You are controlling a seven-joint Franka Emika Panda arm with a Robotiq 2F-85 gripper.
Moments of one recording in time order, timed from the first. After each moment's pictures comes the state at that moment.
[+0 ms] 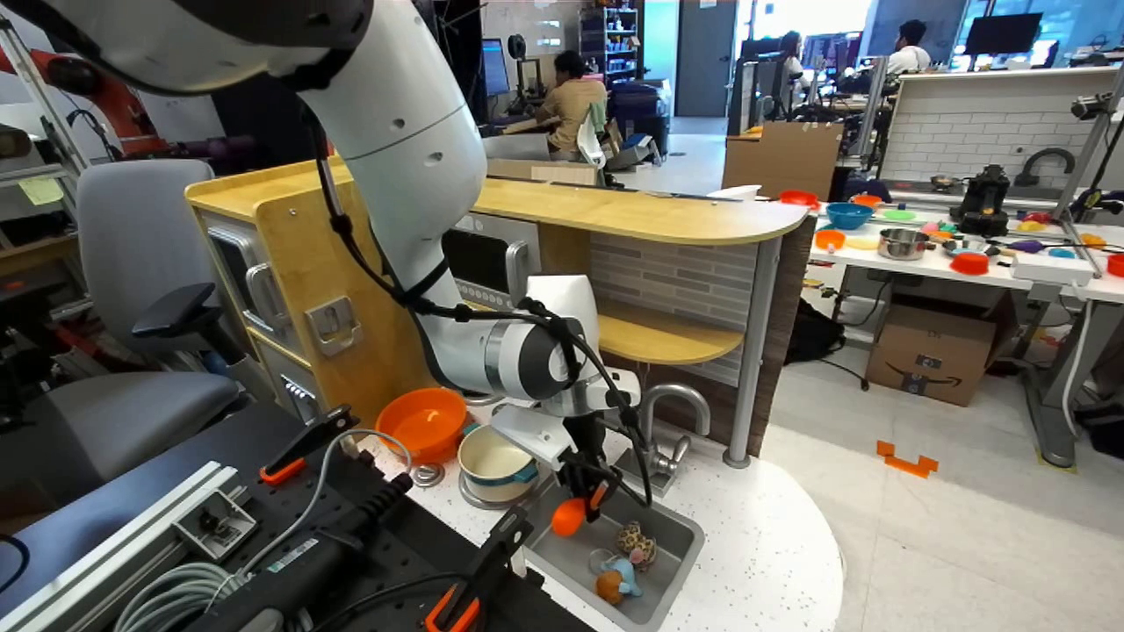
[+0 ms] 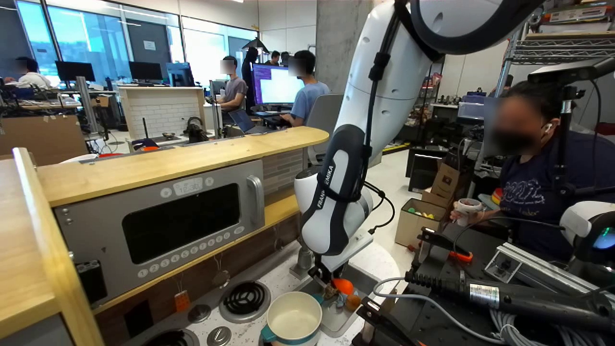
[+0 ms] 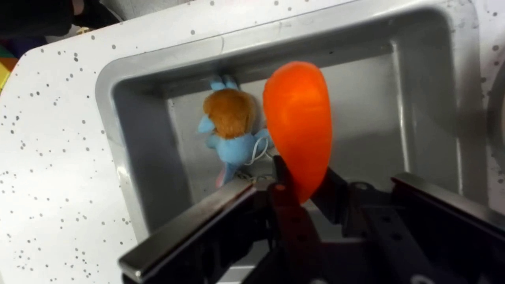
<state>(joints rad) 0.16 1.17 -0.19 -1.73 -0.05 2.73 0.30</state>
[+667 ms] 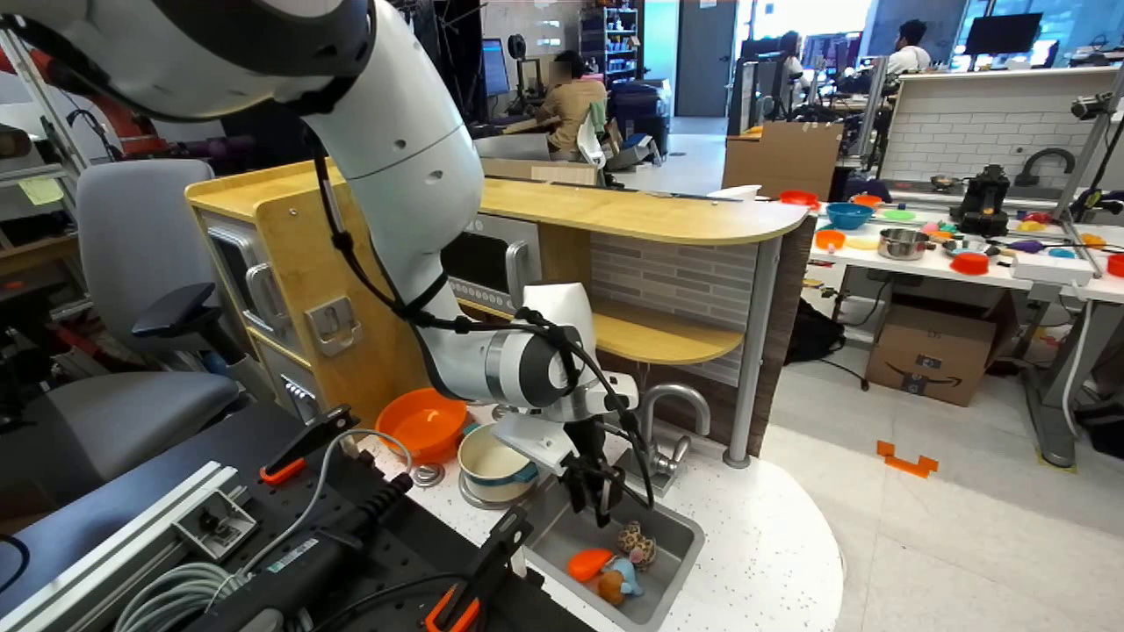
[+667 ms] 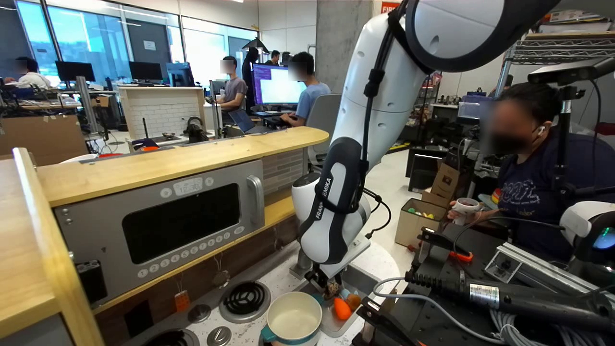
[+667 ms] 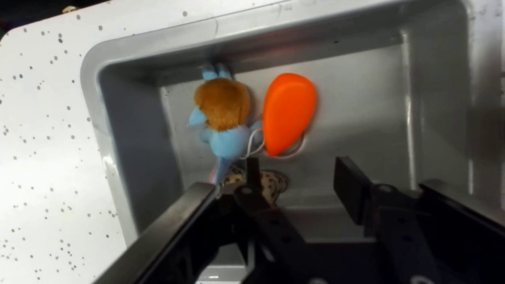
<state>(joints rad) 0.19 1.21 -0.21 -1.68 -0.05 2.75 0.30</state>
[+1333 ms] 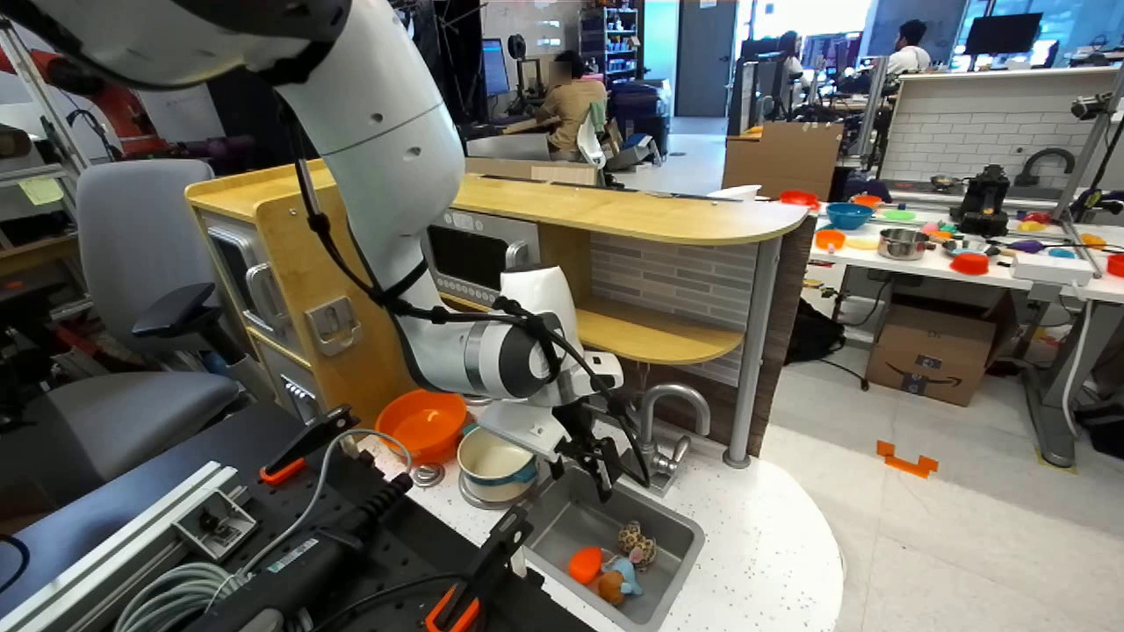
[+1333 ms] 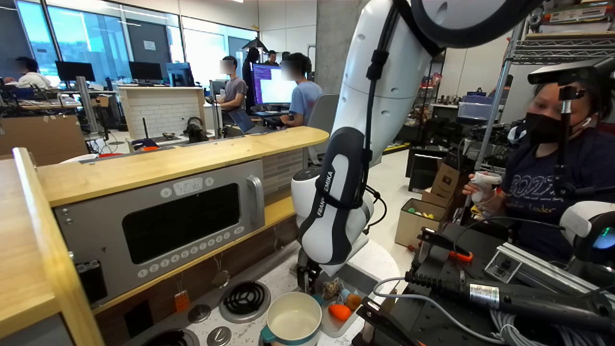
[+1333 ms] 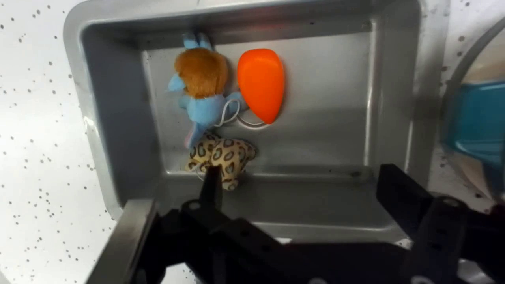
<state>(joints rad) 0.22 1.14 -0.21 -1.79 -0.06 2.88 0.23</state>
